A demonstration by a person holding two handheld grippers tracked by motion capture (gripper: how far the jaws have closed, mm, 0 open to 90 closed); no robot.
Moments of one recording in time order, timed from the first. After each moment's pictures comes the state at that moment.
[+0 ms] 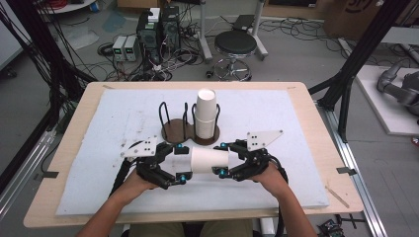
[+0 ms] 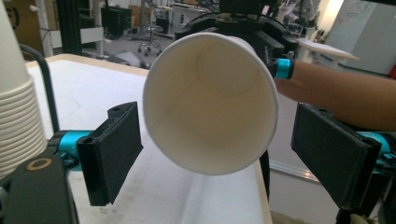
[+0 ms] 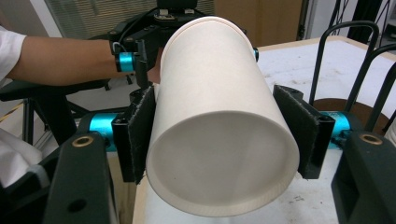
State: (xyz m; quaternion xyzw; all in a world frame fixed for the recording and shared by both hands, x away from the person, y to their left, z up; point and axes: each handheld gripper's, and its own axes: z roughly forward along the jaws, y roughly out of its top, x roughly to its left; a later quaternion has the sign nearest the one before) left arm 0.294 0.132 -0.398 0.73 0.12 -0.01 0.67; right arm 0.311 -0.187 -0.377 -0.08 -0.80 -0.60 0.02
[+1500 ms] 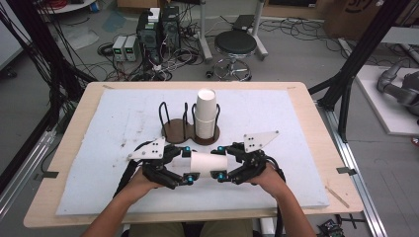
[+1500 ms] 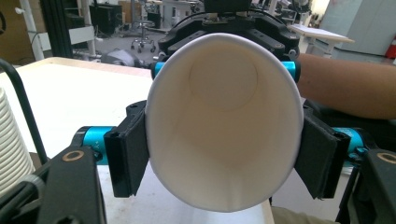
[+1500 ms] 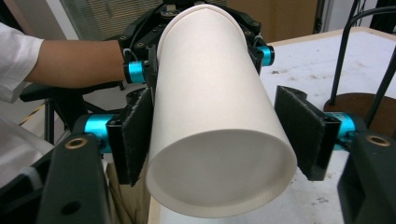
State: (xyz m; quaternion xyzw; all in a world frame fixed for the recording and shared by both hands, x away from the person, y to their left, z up) left arm 0.292 0.118 -0.393 0.75 0.09 0.00 0.65; right arm 0.310 -0.181 -0.382 -0.07 -0.80 -0.60 0.06
